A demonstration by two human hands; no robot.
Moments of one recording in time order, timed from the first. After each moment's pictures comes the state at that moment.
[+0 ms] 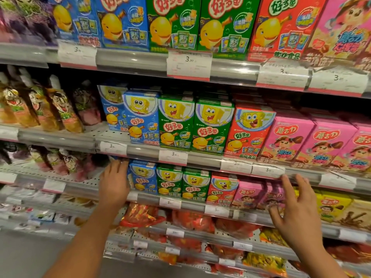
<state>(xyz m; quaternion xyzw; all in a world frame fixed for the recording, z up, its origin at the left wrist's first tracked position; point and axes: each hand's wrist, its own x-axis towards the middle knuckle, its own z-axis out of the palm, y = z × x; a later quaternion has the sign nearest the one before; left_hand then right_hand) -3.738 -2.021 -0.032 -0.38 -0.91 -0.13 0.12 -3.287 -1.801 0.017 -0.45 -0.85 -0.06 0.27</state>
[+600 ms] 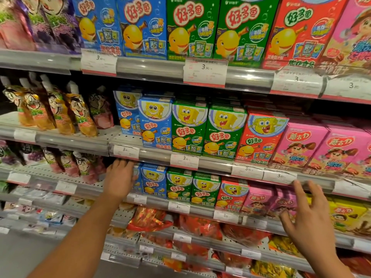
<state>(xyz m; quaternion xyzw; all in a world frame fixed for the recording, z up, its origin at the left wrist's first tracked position) -3.761 -2.029 0.001 -0.41 -0.90 -0.07 0.13 -3.292 -1.803 0.017 -0.47 -0.84 -0.04 0.27</state>
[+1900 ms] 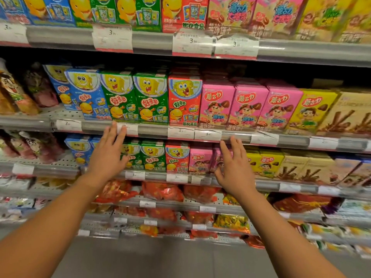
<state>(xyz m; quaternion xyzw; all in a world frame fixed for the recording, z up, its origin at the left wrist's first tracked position) -3.602 -1.988 0.032 -0.48 -0.86 -0.13 0.12 -3.257 -1.799 0.033 -0.41 -0.89 -0.01 0.18</state>
